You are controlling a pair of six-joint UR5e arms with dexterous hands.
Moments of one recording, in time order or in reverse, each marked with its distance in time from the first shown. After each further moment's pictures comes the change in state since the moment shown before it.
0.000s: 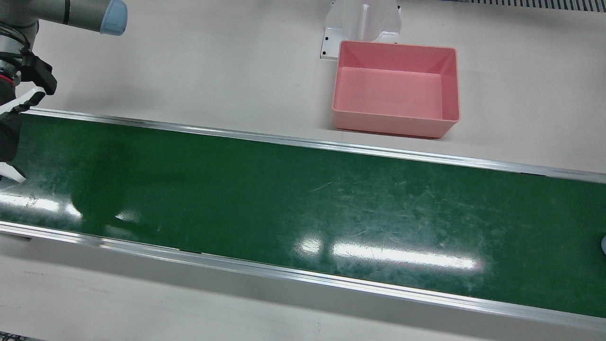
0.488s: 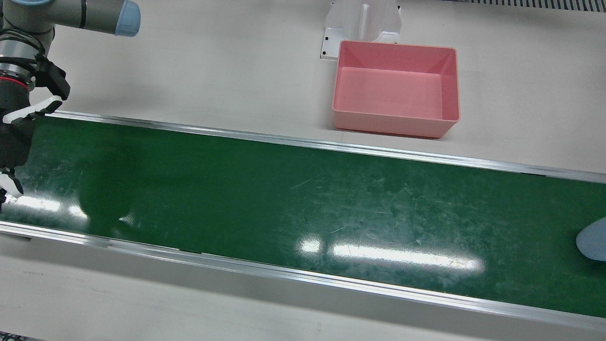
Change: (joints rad) left arm 0.000 0.000 0.000 0.000 0.000 0.000; right arm -0.058 0.017 0.010 -0.013 0.101 0.002
